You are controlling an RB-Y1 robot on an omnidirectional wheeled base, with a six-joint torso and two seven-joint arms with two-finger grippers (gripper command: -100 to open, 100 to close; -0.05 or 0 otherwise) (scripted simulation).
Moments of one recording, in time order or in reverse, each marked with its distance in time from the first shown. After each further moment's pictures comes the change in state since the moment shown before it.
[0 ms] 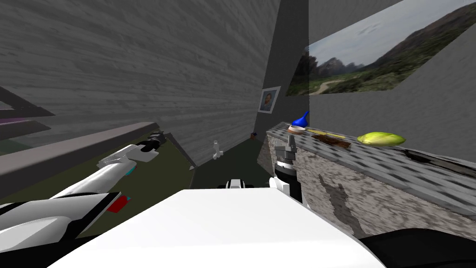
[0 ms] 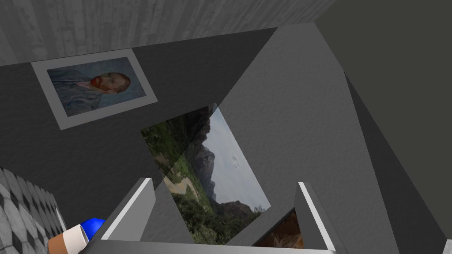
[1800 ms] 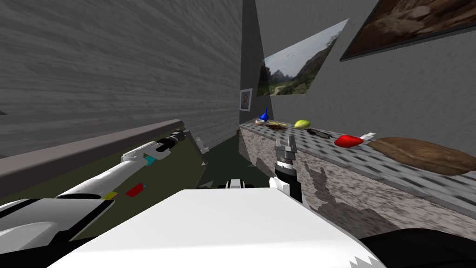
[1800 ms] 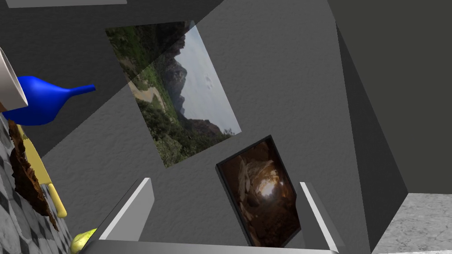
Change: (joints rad) left arm 0.032 0.029 -0.198 -0.263 -0.028 -0.101 0.151; right arm 0.000 0.000 0.000 0.000 0.000 0.000 0.000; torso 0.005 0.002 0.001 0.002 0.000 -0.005
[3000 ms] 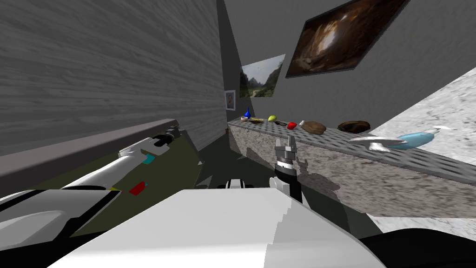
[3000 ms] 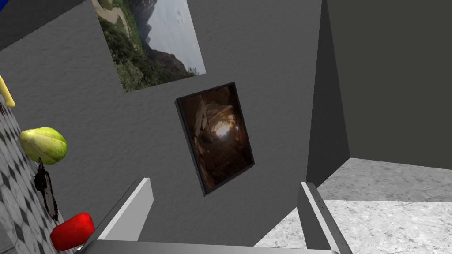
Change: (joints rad) left arm -0.088 0.016 0.009 0.084 0.094 0.098 -0.115; right arm 0.000 0.000 0.000 0.000 0.000 0.000 0.000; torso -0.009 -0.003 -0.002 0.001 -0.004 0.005
